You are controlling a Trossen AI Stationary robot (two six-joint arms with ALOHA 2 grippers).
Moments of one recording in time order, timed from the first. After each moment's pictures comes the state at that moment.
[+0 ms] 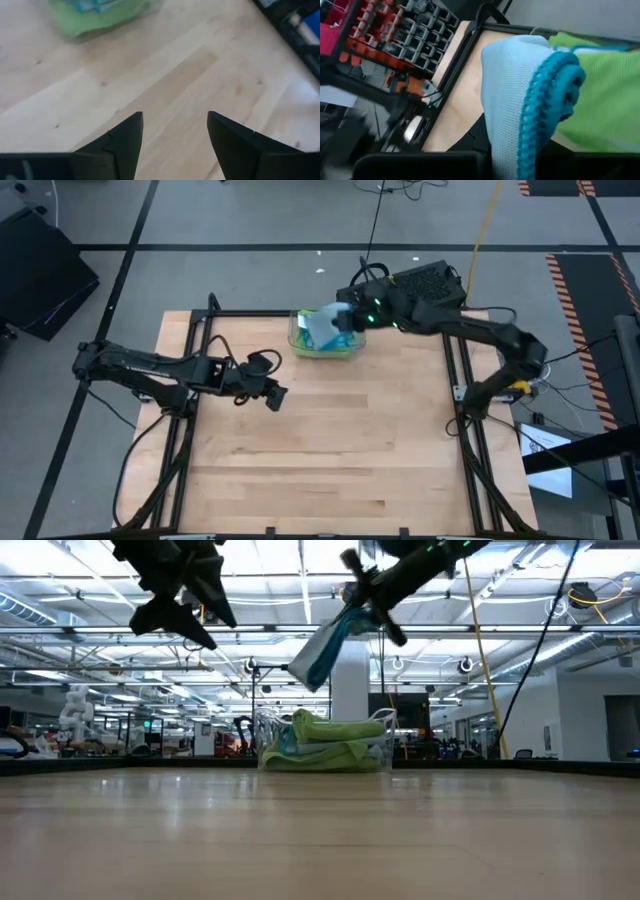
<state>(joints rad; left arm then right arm) -0.09 1.19 0.93 -0.58 -0.29 -0.93 -0.44 1.51 1.27 -0.28 -0.16 0.84</state>
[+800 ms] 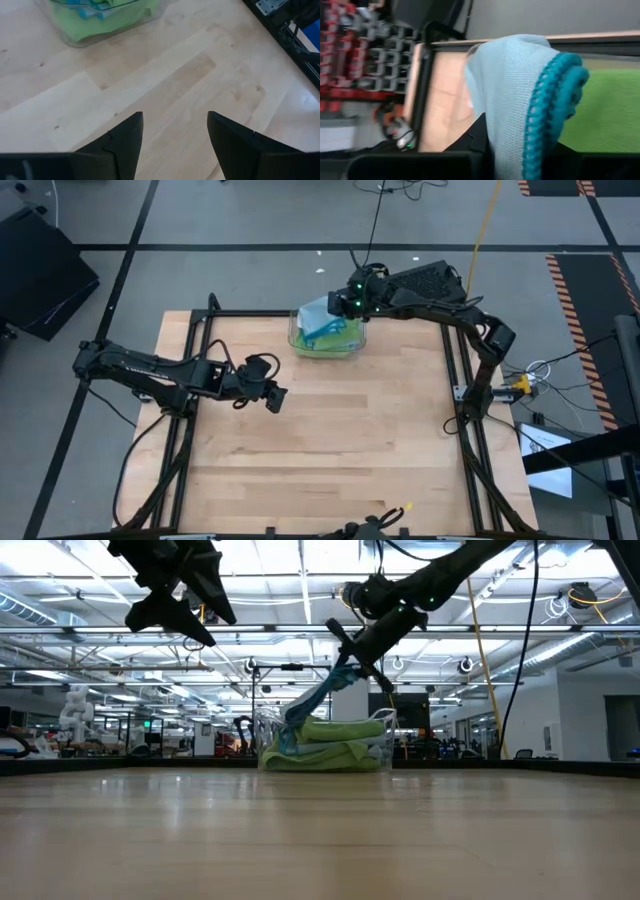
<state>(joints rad) -0.14 1.19 0.93 -0.58 -0.37 -0.97 -0.62 1.82 1.38 -0.19 -0.25 0.99</state>
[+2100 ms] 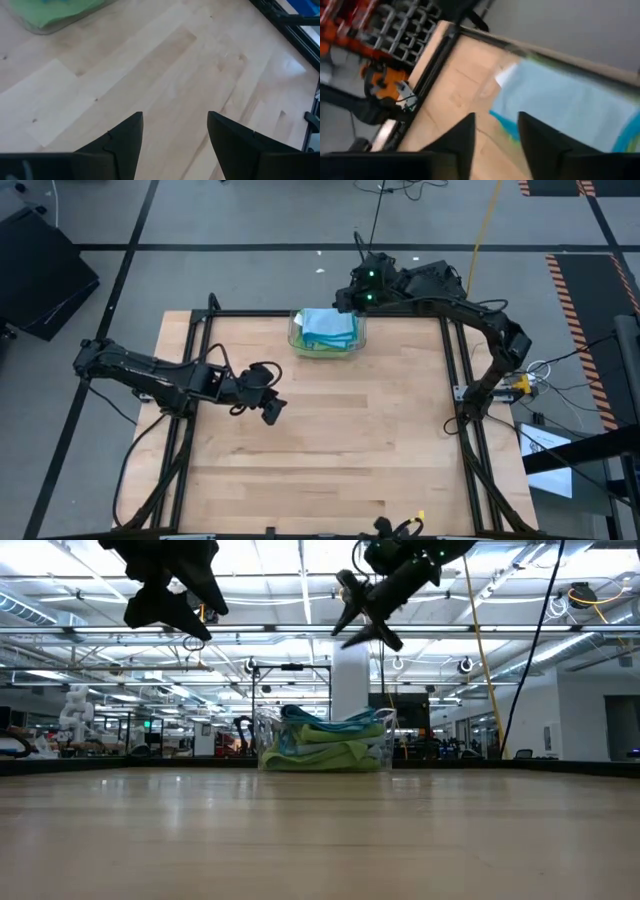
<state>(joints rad) -0.19 1.19 0.93 -0.57 -0.27 -0.89 -0.60 1.67 1.51 -0.49 -0.27 0.69</state>
